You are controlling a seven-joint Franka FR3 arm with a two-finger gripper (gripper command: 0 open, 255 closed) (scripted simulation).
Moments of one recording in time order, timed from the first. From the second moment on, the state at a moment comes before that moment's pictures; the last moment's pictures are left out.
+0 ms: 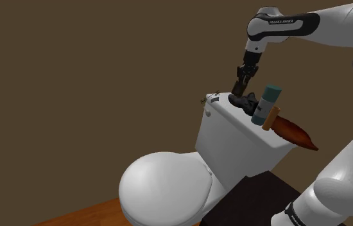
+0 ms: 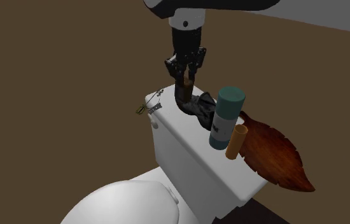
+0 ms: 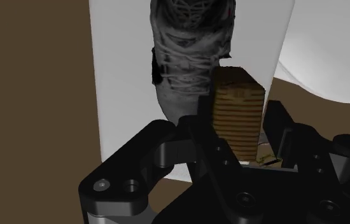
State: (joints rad) arm -0.19 0.01 -0.24 -1.71 -0.03 1.71 -0.22
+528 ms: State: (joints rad) arm -0.23 -0.26 -0.27 -1.99 -0.11 1.73 -0.28
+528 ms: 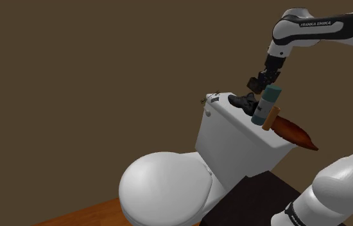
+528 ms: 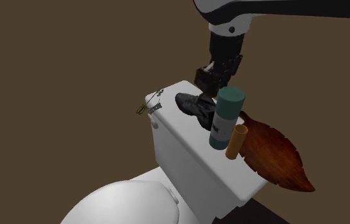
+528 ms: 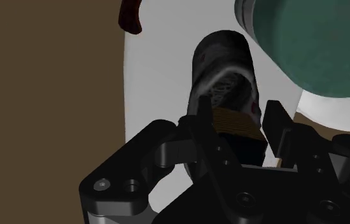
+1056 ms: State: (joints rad) arm -0.30 -0.50 -0.32 -2.17 -0.19 1.68 -0.36
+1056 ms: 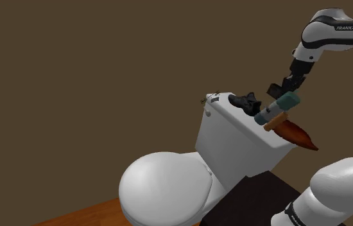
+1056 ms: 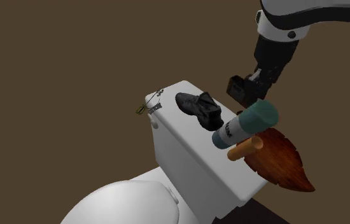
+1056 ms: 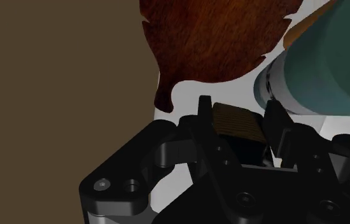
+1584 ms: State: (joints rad) arm -0.35 -0.61 -0.36 -2.30 -0.25 1.71 -0.41
